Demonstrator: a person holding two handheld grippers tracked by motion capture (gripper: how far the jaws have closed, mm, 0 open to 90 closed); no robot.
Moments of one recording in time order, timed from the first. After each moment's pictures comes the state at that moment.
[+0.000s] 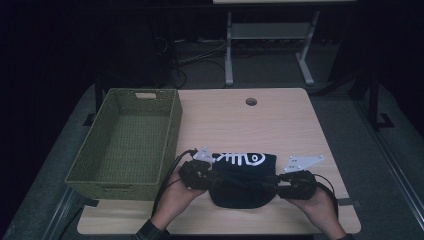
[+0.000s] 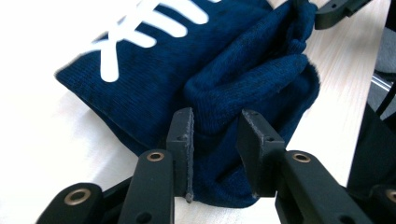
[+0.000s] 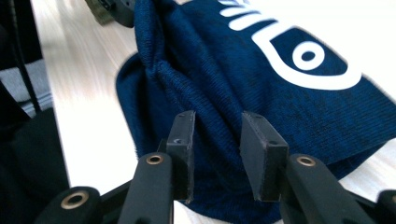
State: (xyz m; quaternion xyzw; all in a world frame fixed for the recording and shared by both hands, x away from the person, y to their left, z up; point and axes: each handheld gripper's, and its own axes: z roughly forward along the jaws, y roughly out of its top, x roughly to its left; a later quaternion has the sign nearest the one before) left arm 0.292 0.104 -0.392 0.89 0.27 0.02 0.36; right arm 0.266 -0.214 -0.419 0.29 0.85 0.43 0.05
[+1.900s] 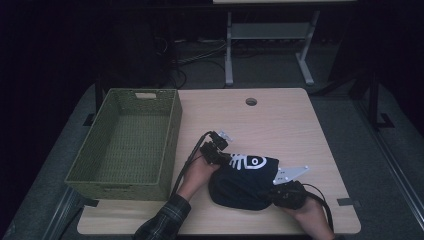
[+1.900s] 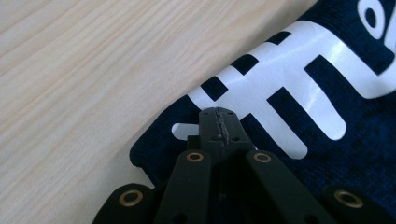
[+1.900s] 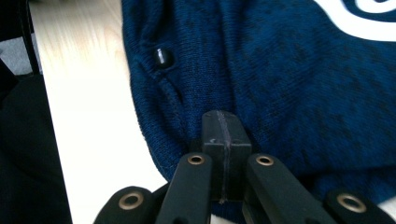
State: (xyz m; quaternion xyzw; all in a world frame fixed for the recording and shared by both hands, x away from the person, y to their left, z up) left arm 0.387 0.049 -0.446 0.90 0.30 0.03 0.31; right arm 0.256 -0.193 -0.456 0.28 0.88 0.39 0.03
